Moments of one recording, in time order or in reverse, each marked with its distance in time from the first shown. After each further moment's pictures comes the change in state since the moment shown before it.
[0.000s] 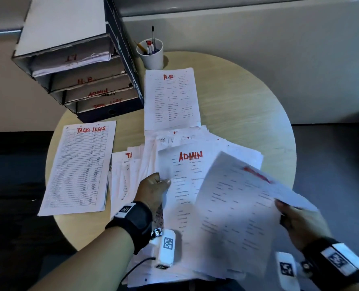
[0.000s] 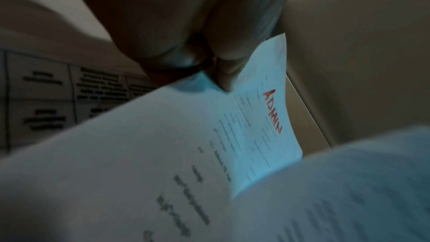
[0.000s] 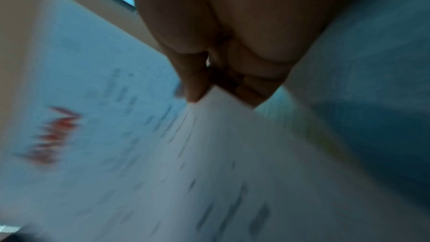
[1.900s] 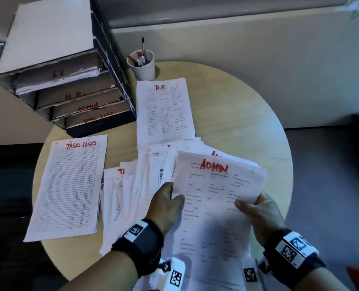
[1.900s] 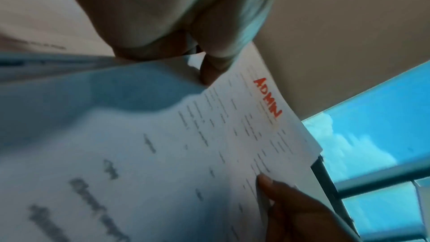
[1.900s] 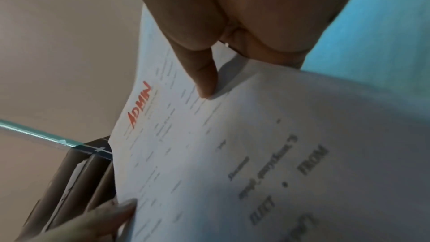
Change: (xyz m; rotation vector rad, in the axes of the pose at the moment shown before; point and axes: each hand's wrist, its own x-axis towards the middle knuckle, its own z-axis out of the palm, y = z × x) left_hand -0.013 0.025 0.037 0.290 -0.144 0.139; right_hand 0.011 -0.005 0.088 -0.079 -0.076 0.068
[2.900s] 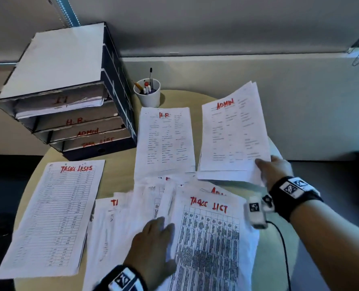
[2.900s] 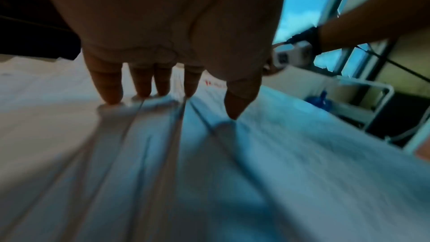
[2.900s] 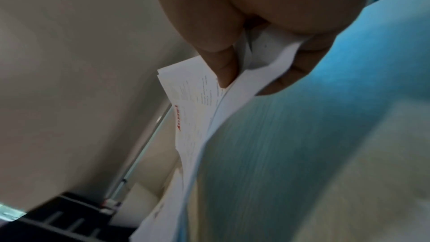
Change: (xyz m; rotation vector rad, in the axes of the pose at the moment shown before) left_hand 0.020 0.000 -0.021 1.108 -0.311 0.112; right_hand 0.177 -0.144 0.011 -0.465 0.349 -0.122
